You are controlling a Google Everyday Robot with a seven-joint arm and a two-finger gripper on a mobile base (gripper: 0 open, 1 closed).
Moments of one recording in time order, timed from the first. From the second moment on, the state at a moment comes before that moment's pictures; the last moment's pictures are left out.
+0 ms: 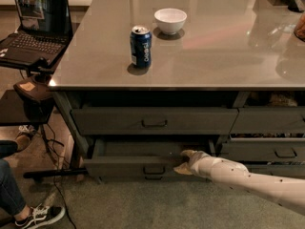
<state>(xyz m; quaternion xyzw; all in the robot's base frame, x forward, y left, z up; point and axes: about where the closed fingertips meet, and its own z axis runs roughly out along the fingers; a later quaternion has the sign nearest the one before) 0.600 -0.151 0.419 -0.49 0.76 0.02 0.43</state>
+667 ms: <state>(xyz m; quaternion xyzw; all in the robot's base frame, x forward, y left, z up) 0.585 -0.153 0.420 -0.48 0.76 0.03 0.44</state>
